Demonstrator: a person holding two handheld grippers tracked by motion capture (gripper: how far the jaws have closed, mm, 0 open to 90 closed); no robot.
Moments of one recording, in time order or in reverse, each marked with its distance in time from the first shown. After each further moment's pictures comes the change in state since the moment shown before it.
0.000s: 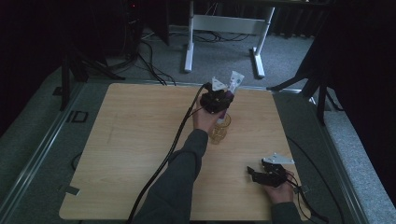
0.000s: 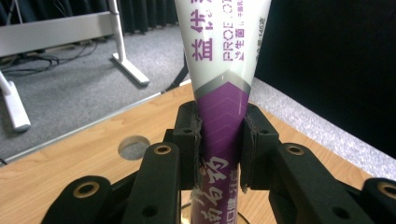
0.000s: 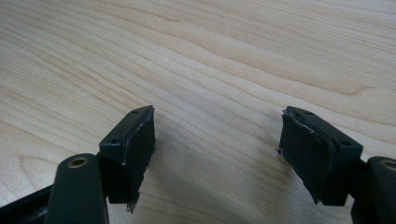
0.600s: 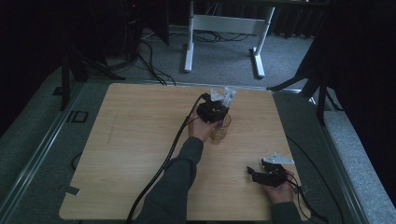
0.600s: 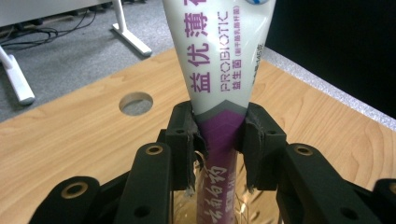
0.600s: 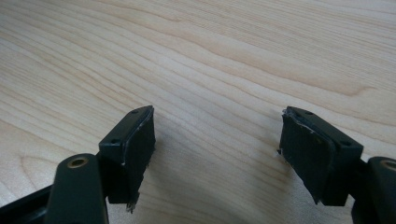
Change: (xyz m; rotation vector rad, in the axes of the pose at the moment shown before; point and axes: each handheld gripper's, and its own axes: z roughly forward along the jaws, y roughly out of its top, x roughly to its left) left arm 0.001 -0.039 0.003 0.112 0.011 0.021; right arm 0.000 0.000 0.000 0.001 0.002 -0.001
